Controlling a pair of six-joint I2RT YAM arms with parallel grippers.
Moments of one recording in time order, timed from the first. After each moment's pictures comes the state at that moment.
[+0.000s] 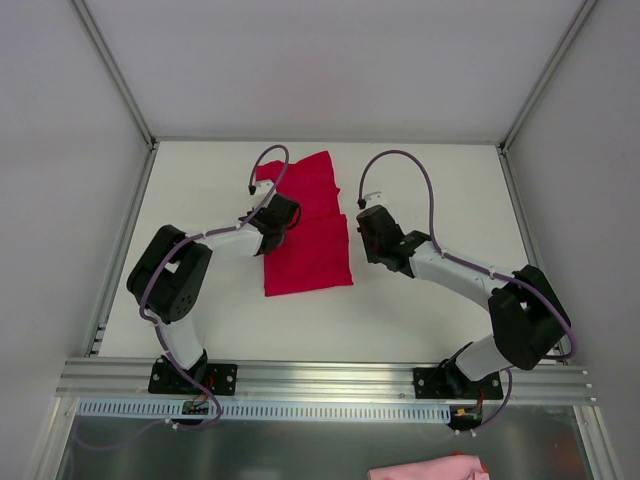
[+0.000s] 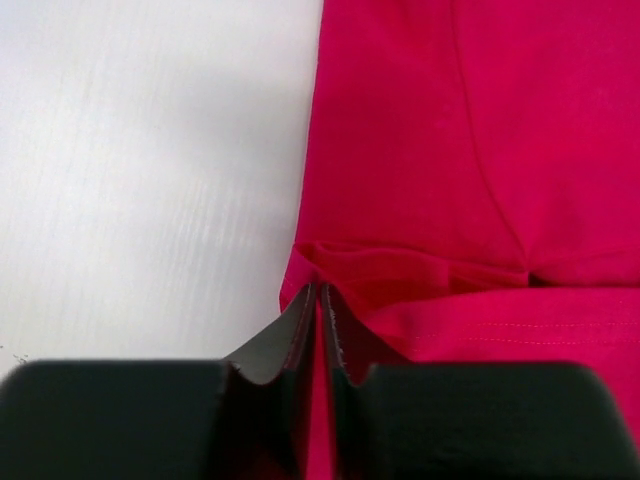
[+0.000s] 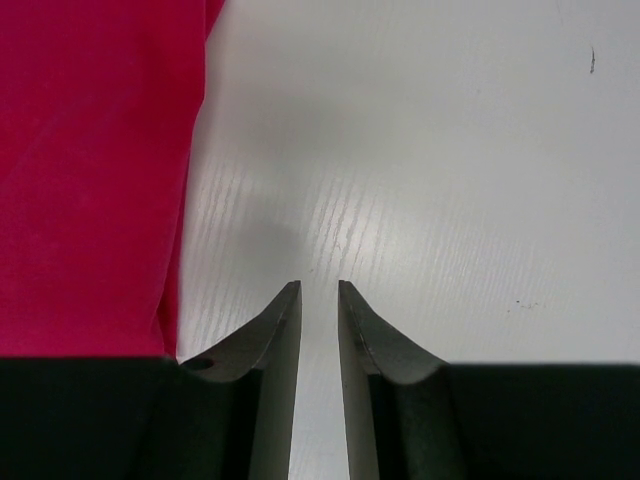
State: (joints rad) left arm -0.55 1.78 1.01 -0.17 -0.61 -0.61; right arm 0.71 1.50 0.93 -0.33 0.39 0.25
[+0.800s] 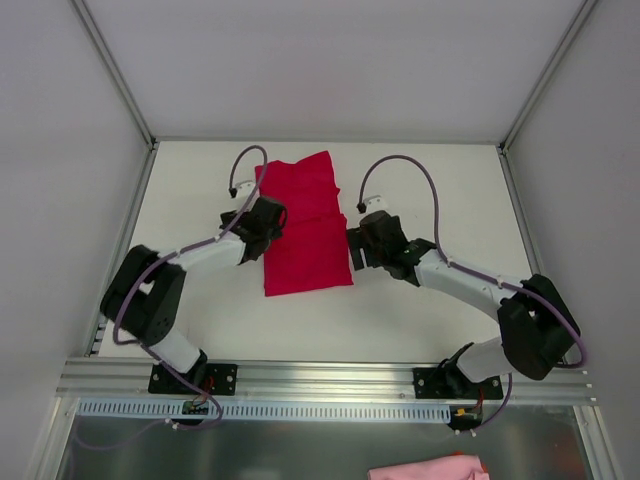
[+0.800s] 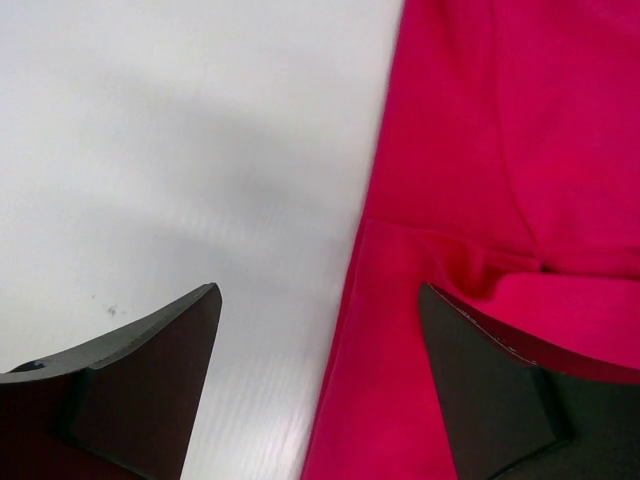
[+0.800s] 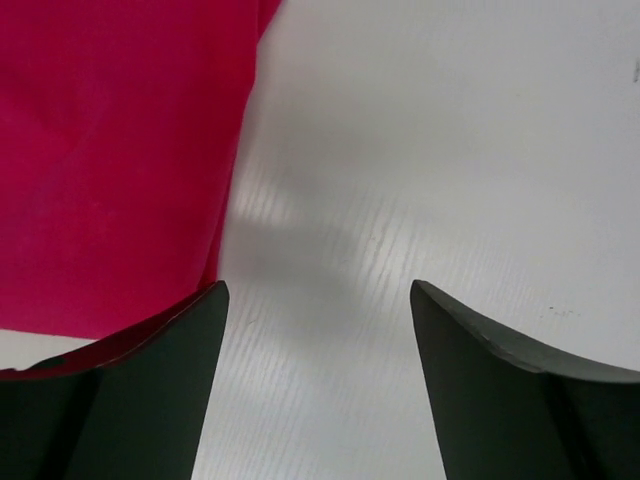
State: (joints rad) left arm -0.53 1.63 0.92 -0.20 -0.65 -0.67; right arm 0.73 1.45 0.87 -0.26 0.35 0.24
